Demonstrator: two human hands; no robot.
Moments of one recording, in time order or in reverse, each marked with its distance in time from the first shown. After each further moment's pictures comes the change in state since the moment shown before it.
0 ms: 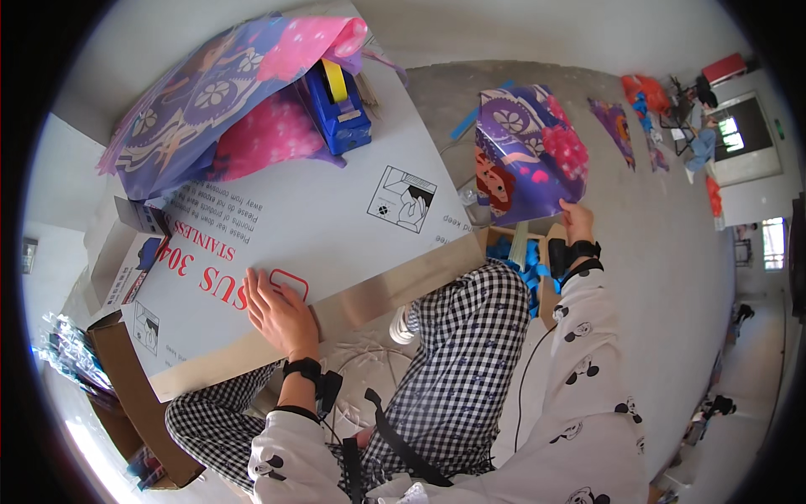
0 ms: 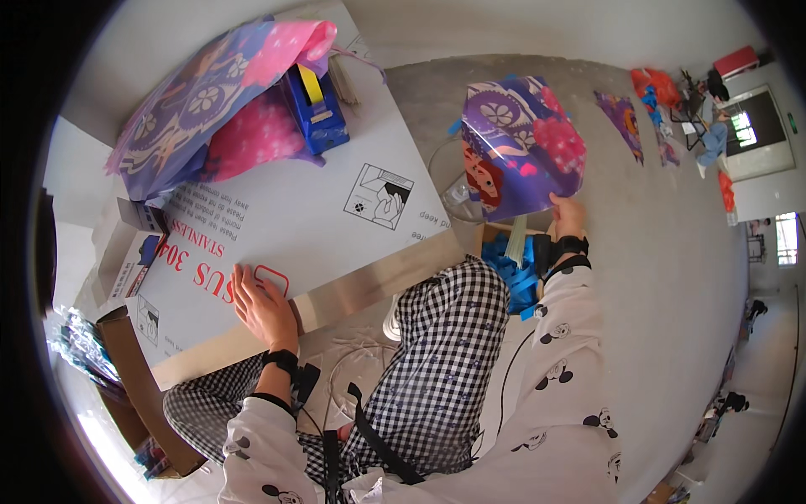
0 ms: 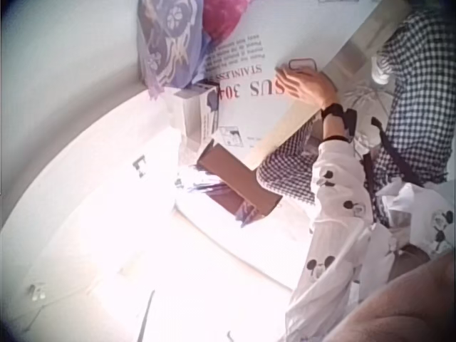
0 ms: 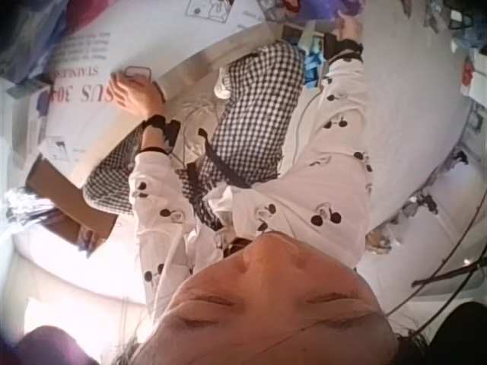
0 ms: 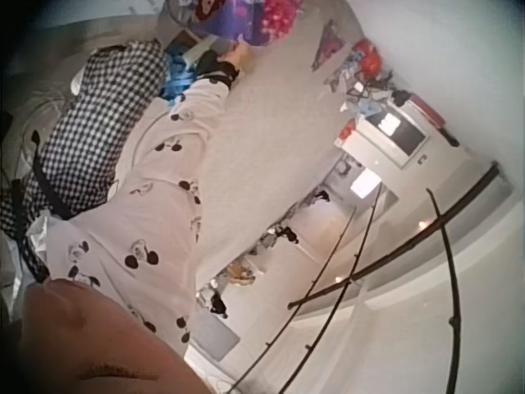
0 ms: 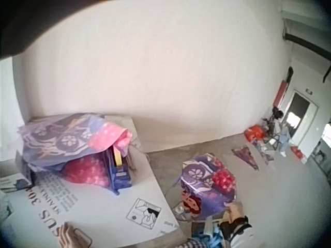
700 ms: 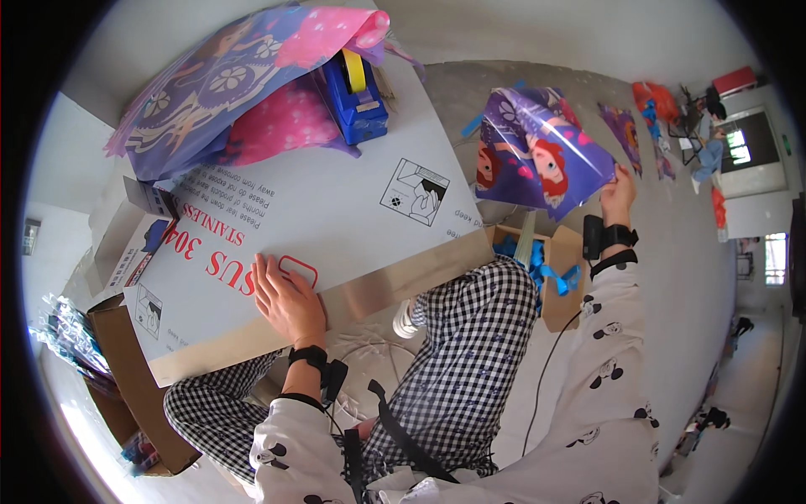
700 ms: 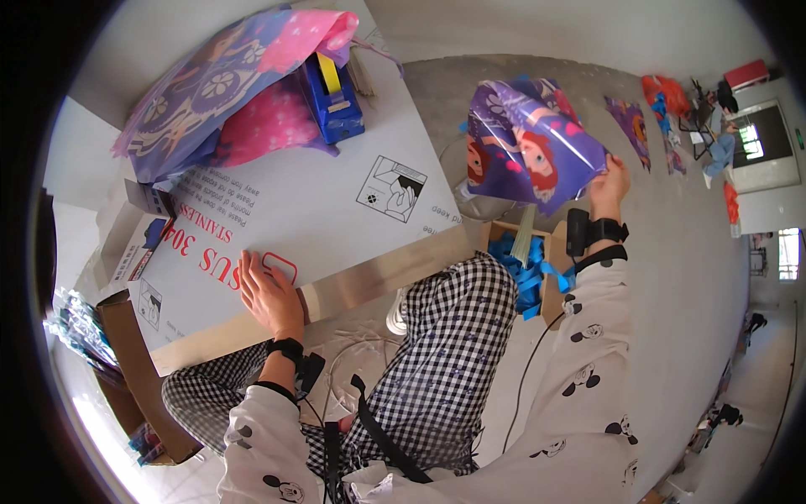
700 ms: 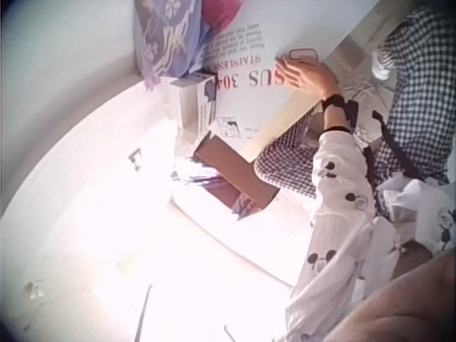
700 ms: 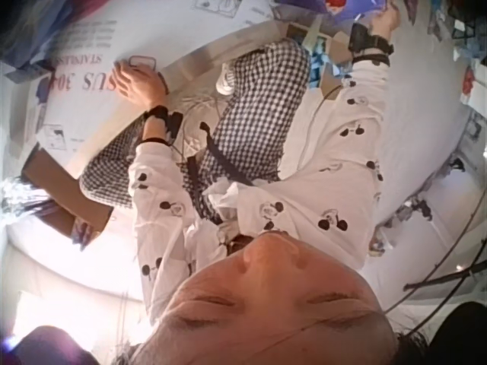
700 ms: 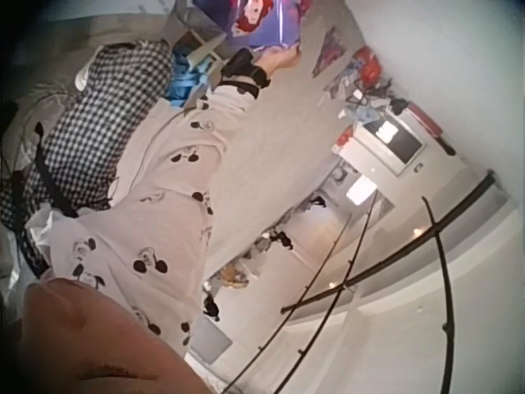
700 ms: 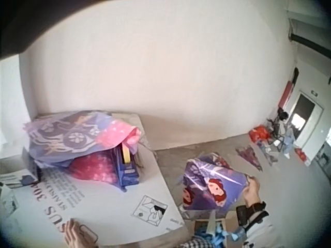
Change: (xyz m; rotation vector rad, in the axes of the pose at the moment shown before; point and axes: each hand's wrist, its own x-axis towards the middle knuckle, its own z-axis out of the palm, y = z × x) left_hand 0.001 0.000 -0.003 -0.019 -0.005 -0.017; right_hand 0.000 -0.104 0.030 0.444 0.003 -0.383
